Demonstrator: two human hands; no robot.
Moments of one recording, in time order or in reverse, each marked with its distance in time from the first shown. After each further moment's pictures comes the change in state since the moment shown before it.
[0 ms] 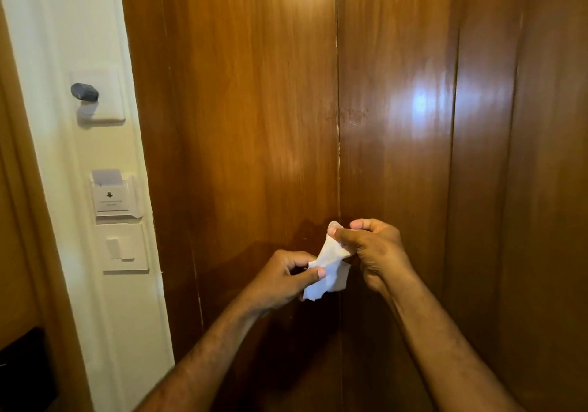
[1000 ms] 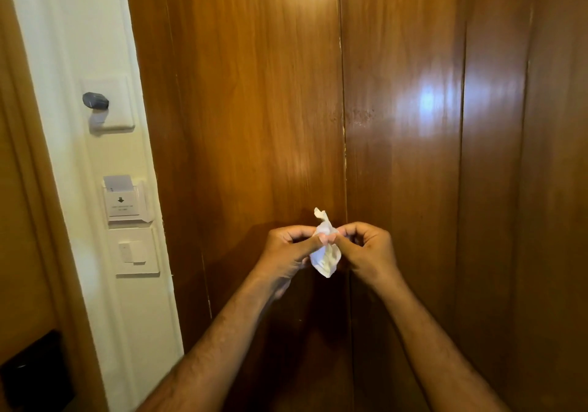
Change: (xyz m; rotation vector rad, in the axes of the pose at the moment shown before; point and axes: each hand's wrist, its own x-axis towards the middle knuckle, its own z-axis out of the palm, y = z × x) left_hand 0.019 0.035 -0.003 -0.393 0.298 -0.131; right_hand 0.007 0.026 0.005 -0.239 -0.155 -0.430
